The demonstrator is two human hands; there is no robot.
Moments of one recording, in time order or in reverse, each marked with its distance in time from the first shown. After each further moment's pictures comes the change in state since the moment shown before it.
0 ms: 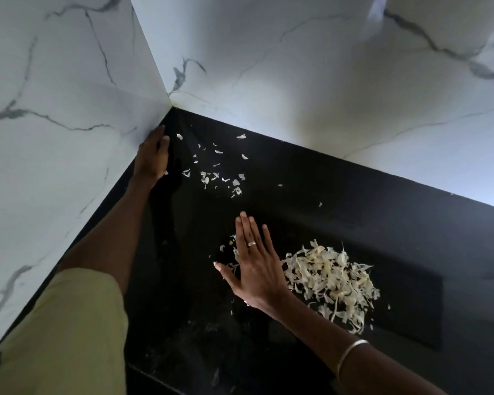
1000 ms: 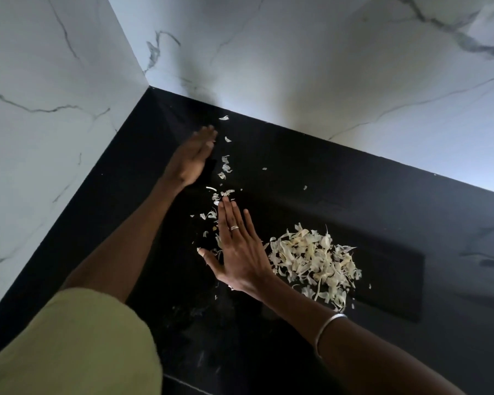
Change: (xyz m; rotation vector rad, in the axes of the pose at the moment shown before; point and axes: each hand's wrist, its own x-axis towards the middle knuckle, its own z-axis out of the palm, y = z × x) left_hand -0.054 0.058 0.077 -0.139 -0.401 0.231; right_hand 0.002 0.001 0.000 0.043 -0.002 -0.033
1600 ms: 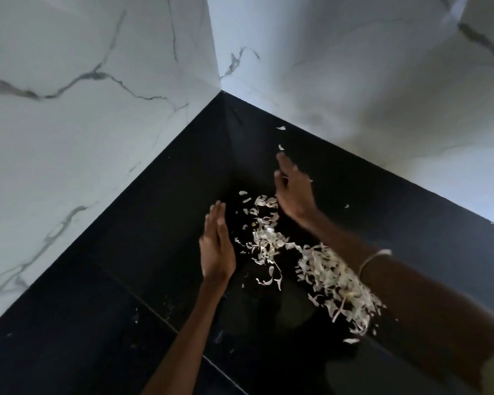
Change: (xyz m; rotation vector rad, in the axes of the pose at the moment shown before) left_hand -0.214 0.043 0.072 -0.170 0.688 -0.357; right_hand 0.112 0.047 -0.050 0.481 0.097 0.123
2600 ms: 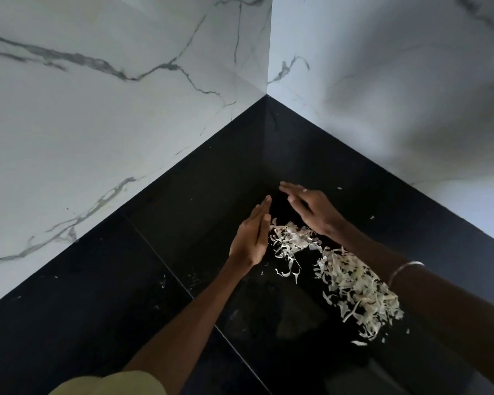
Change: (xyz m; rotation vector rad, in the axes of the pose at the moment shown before) left_hand -0.006 0.010 -0.001 0.132 -0.310 0.134; right_hand -0.027 0.005 -0.011 -0.062 -0.445 -0.403
